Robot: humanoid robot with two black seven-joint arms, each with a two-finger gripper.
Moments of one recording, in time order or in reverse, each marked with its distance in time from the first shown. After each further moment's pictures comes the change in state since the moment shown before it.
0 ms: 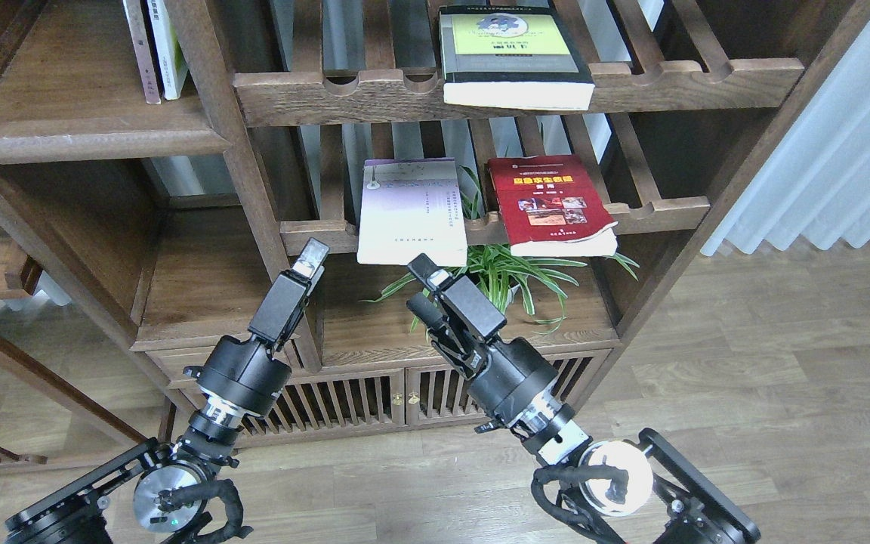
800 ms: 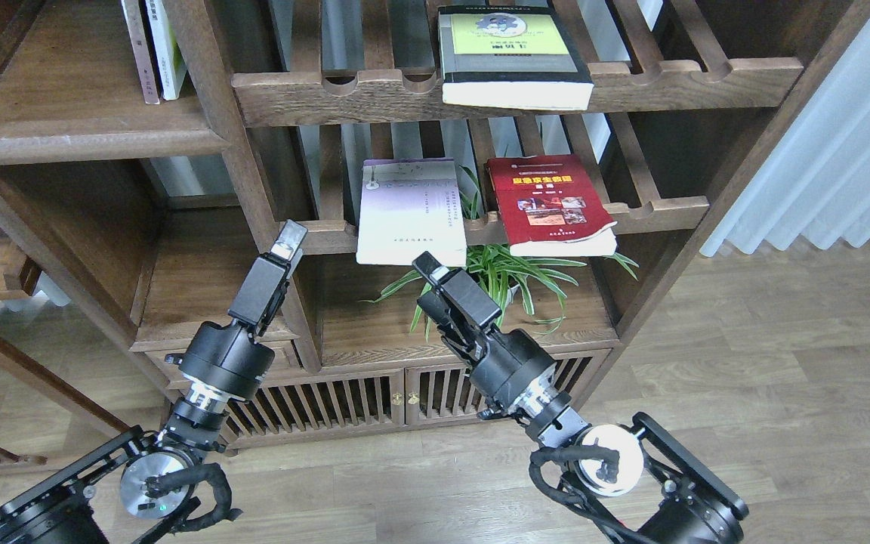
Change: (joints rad) left arm 0.011 0.053 -0.045 0.003 -0.002 0.000 0.000; right arm 0.125 0.000 -0.018 -0.166 -0.001 -0.036 0.003
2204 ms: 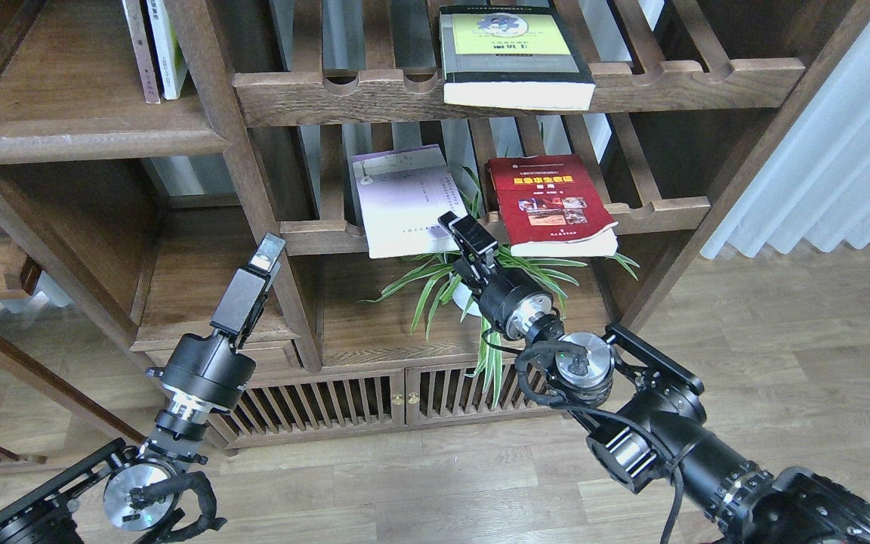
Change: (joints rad) left arm 0.029 -0.007 -0.027 0.023 0.002 0.000 0.000; right arm 0.394 0.000 -0.160 -0.466 0.324 -0.082 0.125
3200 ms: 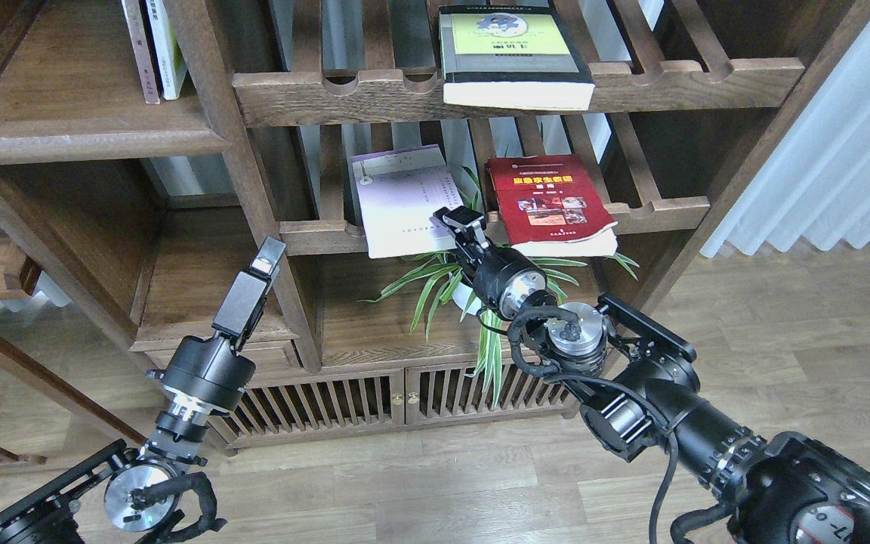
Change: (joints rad) left arm -0.001 -0.003 0.003 0.018 0.000 0.000 0.000; right arm 0.055 0.000 -0.030 -0.009 0.081 -0.079 0.003
